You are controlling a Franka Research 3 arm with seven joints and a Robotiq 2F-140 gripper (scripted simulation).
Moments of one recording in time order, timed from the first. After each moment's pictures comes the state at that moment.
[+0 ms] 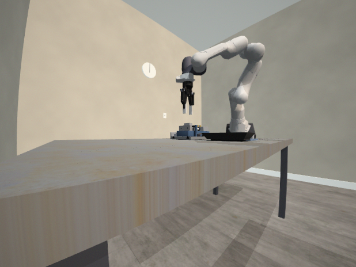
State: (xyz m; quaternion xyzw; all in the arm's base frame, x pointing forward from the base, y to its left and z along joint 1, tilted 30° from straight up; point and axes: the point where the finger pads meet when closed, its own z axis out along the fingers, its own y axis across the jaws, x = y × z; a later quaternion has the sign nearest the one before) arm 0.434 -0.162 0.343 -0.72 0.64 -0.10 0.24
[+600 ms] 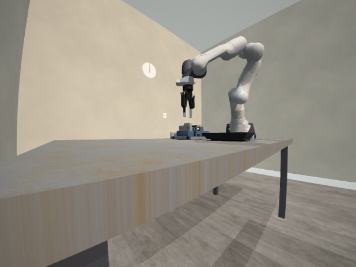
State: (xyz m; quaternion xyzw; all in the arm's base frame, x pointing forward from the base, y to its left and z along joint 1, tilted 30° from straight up) arm 0.443 -0.154 0.321 -0.72 0.65 -0.09 0.24
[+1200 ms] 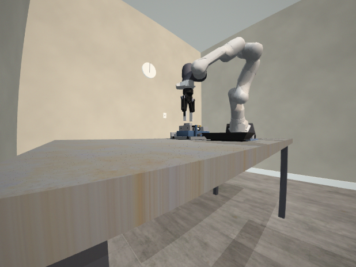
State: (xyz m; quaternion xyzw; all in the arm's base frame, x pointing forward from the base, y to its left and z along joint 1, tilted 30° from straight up) arm 0.455 -0.147 0.298 -0.72 0.65 -0.09 0.24
